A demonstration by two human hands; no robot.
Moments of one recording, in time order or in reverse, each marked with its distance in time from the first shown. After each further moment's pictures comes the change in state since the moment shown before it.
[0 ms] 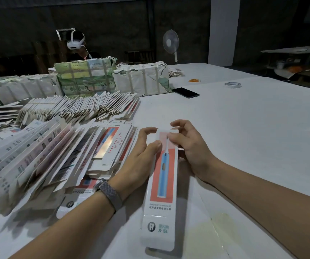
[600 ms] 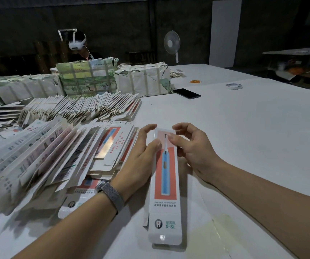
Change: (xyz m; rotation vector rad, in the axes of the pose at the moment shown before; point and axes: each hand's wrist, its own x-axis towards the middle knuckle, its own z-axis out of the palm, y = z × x) left_hand 0.000 -0.004 0.000 -0.060 0.047 0.019; right_hand 0.001 0.003 -0.004 0.106 0.080 -0.012
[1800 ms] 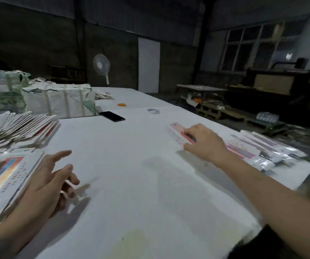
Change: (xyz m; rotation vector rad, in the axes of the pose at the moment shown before) left_hand 0.016 -0.013 0.004 -0.143 0.126 0.066; right_hand -0.037 -0.134 -0.200 -1.665 0.339 0.058
